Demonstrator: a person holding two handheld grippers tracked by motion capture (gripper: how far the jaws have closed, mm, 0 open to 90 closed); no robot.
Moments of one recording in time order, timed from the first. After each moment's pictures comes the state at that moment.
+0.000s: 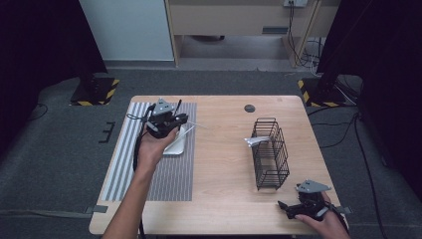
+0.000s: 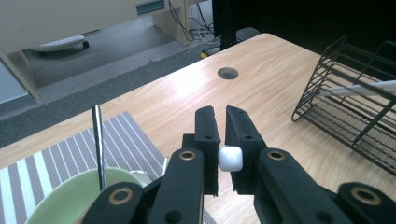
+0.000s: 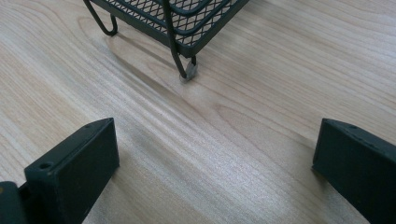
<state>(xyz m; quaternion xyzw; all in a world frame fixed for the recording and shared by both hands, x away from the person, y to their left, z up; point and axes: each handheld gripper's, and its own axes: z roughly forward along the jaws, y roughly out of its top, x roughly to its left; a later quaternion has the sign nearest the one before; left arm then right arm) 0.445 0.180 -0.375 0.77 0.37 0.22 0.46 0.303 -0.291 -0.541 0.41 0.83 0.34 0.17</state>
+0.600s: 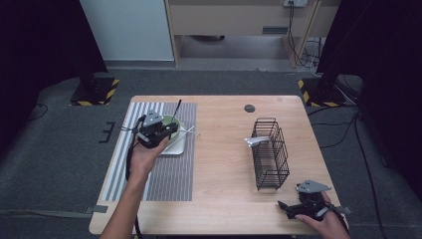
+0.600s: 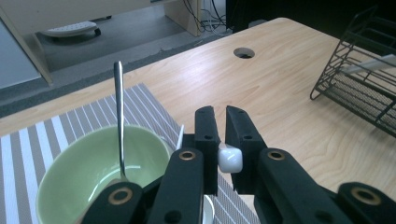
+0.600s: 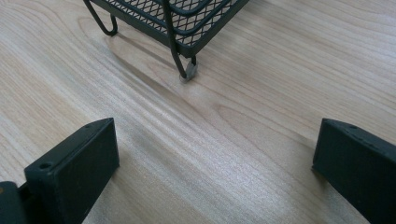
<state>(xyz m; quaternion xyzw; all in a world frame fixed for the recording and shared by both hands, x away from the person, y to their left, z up) 0.427 0.207 -0.405 0.77 0.40 0.23 0.45 0.303 -0.291 -0.541 0.41 0.83 0.34 0.17</state>
